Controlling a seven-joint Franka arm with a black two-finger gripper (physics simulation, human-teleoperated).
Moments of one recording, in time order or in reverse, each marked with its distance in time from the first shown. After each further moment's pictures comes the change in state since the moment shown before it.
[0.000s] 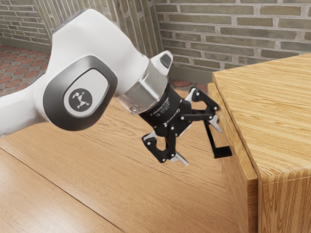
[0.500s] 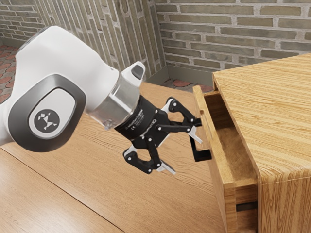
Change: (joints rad) arm 0.010 -0.151 0.002 -0.161 -0.022 0.058 -0.025
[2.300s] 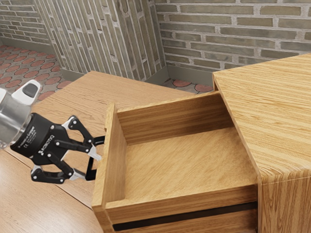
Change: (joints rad) arm 0.080 -0.469 0.156 -0.310 0.108 -0.160 -0.007
